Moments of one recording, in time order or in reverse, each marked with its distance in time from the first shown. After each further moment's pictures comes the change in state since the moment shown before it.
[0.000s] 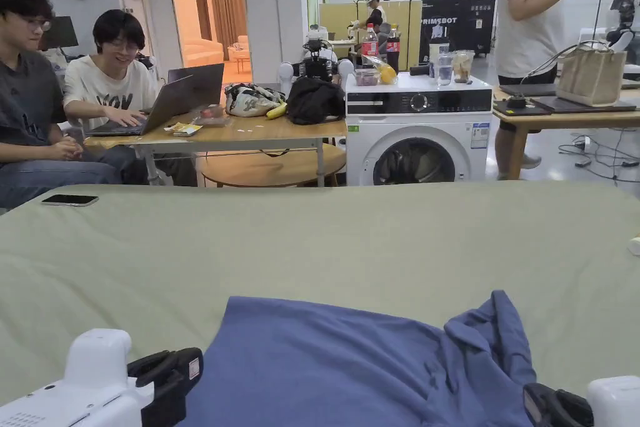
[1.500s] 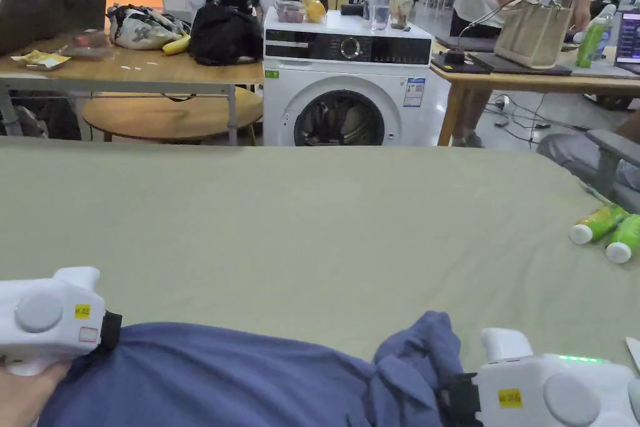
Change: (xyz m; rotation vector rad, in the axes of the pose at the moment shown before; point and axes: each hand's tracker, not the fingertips) left arm -0.110 0.044 -0.381 -0.583 0.220 0.059; right arm 0.128 0.019 -0.281 -0.606 -0.032 -0.240
